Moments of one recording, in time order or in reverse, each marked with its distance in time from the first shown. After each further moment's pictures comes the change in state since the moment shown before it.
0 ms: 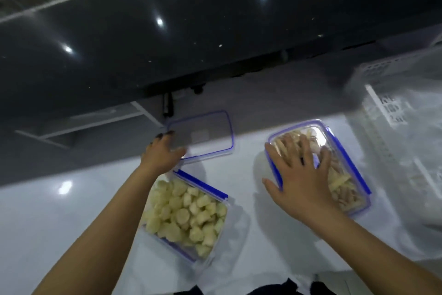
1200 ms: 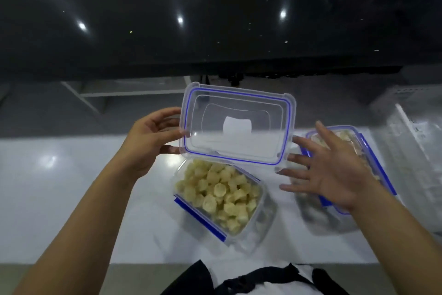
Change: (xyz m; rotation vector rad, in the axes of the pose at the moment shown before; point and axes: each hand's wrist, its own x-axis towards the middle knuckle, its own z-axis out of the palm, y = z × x) left_hand -0.111 -0.074 -0.077 -1.208 -0.043 0.314; right_hand -0.011 -0.062 -0.078 1.750 -0.546 0.489
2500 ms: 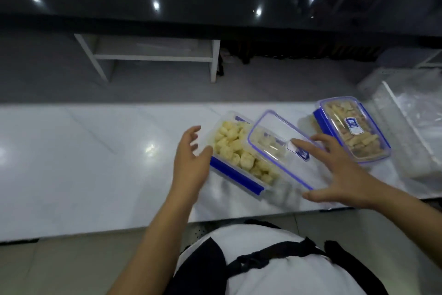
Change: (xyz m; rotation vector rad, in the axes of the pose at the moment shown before) left_hand -0.091 -0.111 -0.010 0.013 0.274 -0.076; right_hand -0.059 0.110 0.049 -1.544 0.209 -0.464
